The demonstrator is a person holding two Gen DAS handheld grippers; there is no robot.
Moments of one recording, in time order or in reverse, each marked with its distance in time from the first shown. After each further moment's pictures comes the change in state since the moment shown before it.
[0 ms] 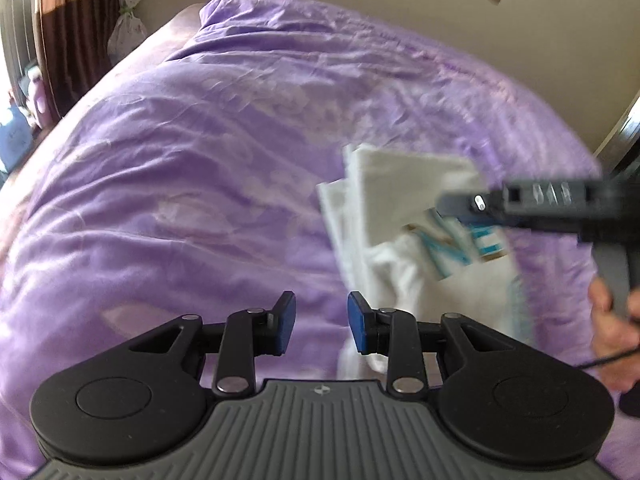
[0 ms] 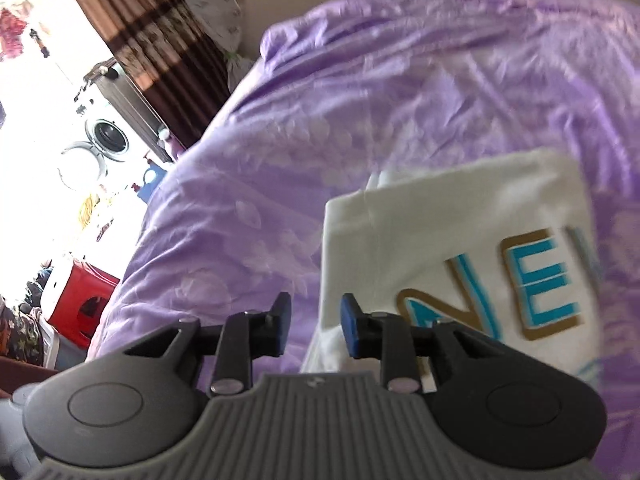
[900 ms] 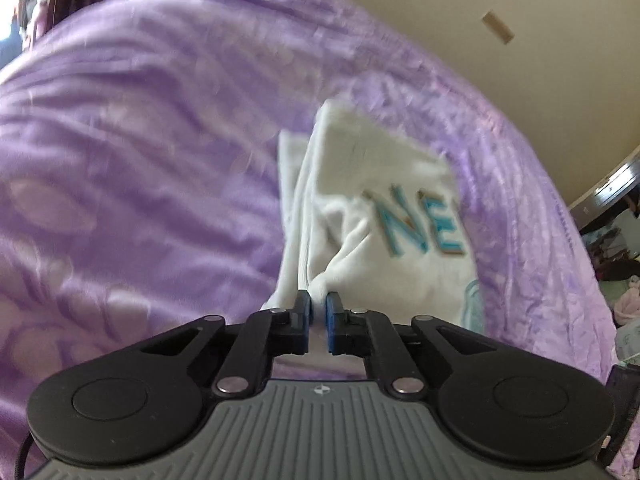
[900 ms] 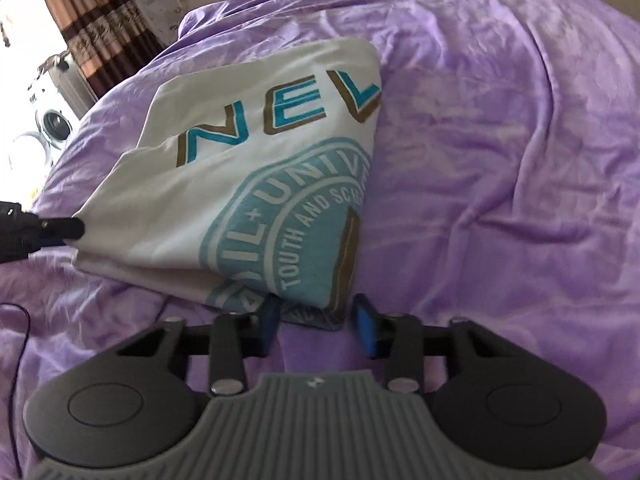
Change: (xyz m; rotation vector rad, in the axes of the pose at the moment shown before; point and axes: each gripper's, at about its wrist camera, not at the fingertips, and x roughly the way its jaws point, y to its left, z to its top) left arm 0.035 -0.016 -0.049 -0.176 -0.045 -0.124; right arm -0.057 -0.154 -0.166 0.031 -0.017 -0.162
